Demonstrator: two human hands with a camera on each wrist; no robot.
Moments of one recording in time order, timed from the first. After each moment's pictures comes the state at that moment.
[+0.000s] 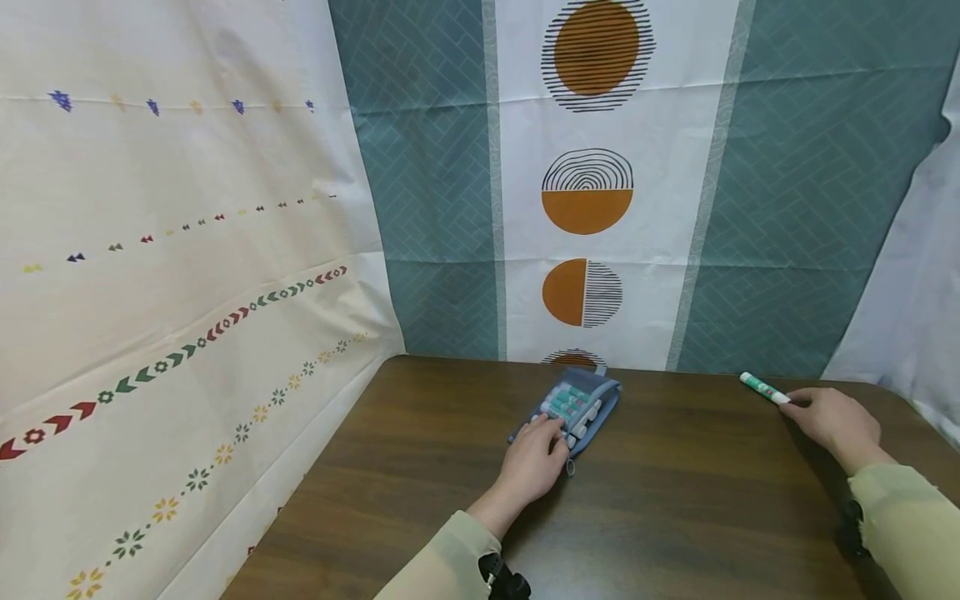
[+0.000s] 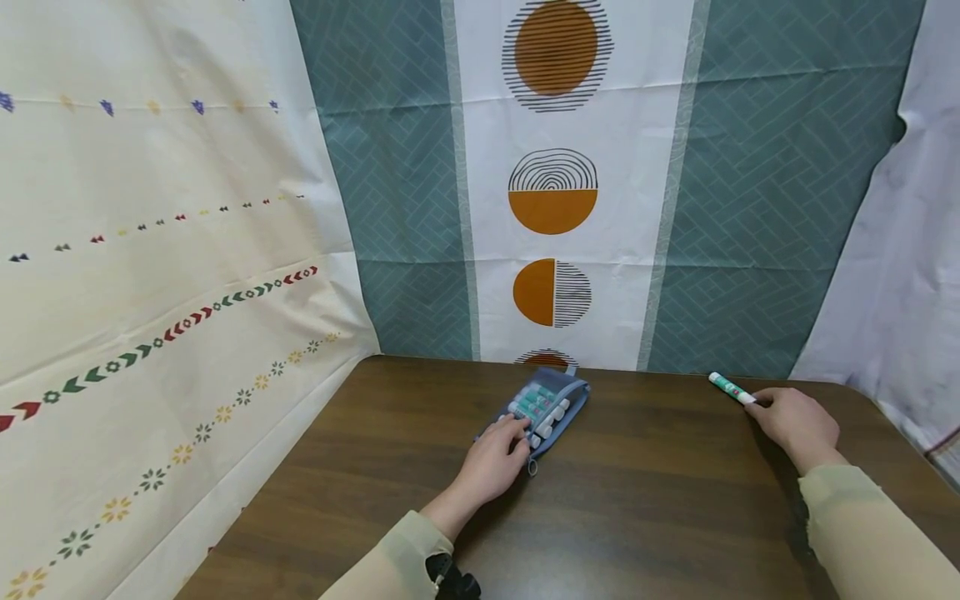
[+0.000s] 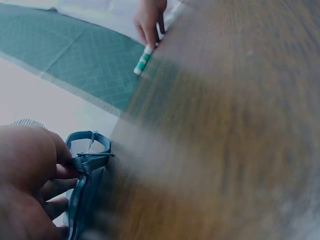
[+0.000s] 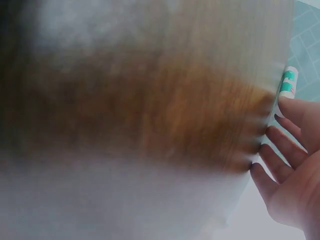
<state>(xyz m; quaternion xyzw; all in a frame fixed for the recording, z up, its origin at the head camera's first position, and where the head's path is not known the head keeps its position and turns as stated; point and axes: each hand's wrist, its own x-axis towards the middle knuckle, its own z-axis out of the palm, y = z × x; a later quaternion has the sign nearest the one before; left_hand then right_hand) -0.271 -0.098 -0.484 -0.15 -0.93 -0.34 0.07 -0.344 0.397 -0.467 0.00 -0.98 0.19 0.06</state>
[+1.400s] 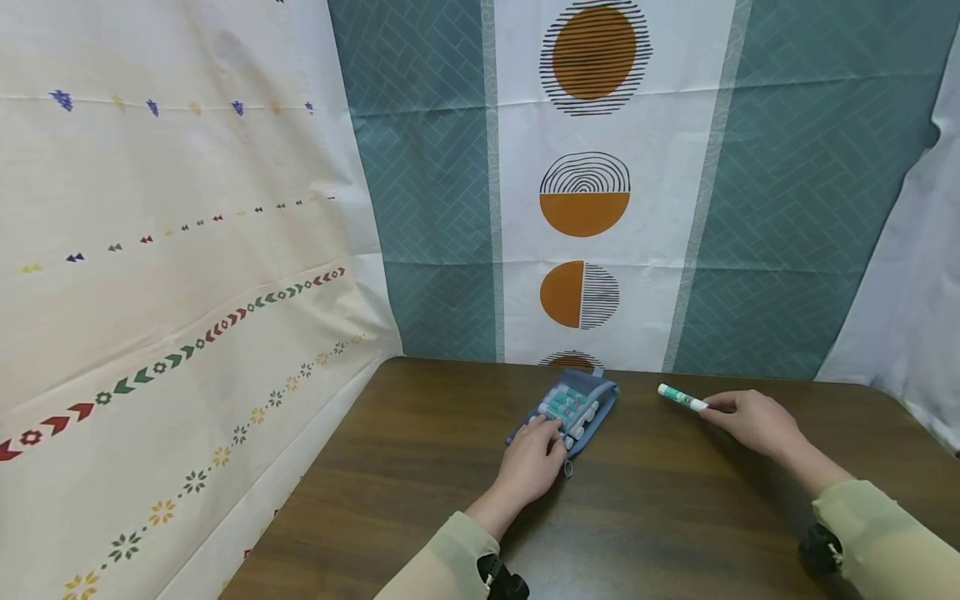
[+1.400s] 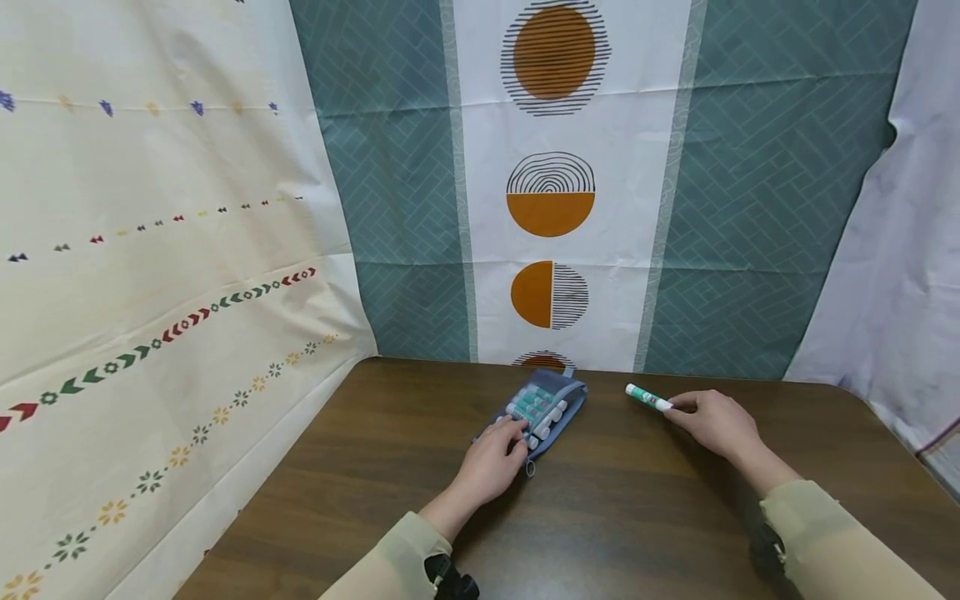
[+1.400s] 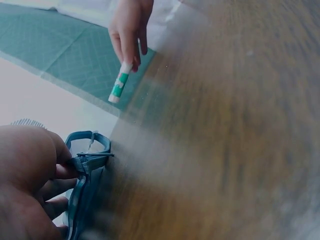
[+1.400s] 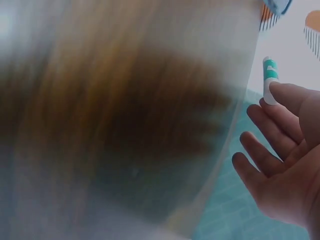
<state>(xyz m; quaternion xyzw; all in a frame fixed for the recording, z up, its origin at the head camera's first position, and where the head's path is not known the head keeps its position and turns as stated) -0.271 -0.097 -0.485 -0.14 -0.93 -0.34 0.08 -0.326 0.290 -0.452 0.11 -0.97 0.23 0.06</state>
